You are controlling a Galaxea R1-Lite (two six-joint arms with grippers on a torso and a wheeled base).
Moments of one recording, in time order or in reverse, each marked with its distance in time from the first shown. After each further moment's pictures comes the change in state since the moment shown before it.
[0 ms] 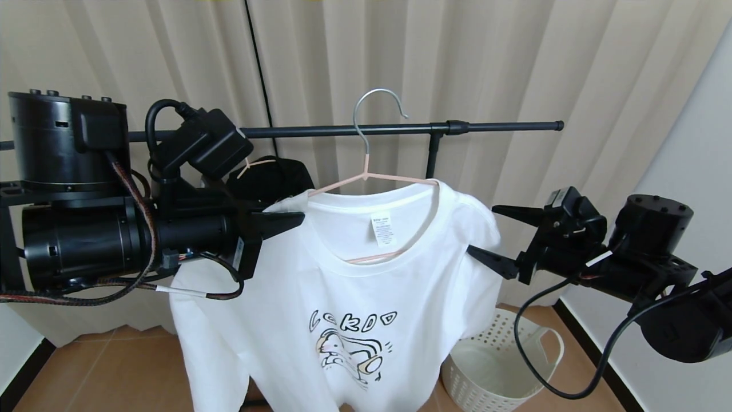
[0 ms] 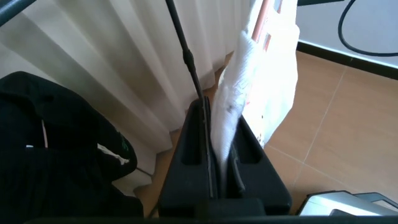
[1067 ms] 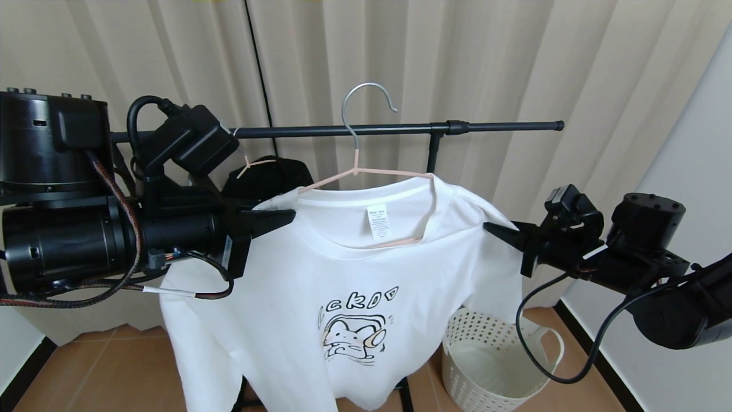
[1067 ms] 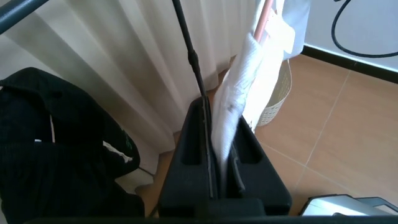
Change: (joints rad) left arm 0.027 -0.026 0.016 -0.001 0.000 -0.008; right arm -0.066 0.050 -0.054 0.006 0.004 0.007
